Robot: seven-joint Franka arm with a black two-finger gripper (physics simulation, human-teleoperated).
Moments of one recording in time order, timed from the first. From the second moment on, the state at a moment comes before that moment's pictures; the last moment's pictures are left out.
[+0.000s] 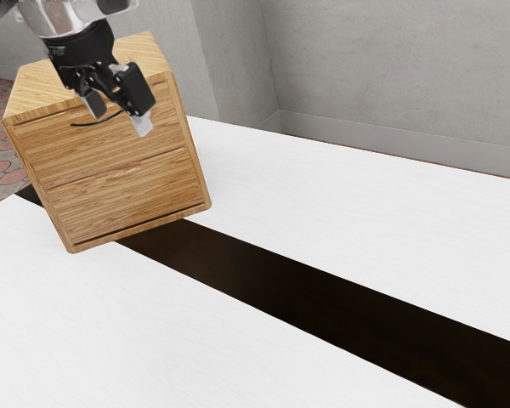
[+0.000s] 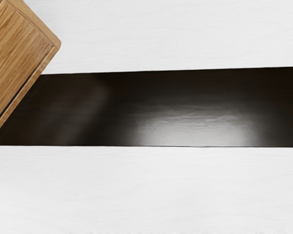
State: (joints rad) arm -0.02 -0.03 0.10 -1.19 0.14 1.39 0.09
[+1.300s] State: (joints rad) arm 0.11 0.09 0.21 -1.36 0.20 1.77 0.58
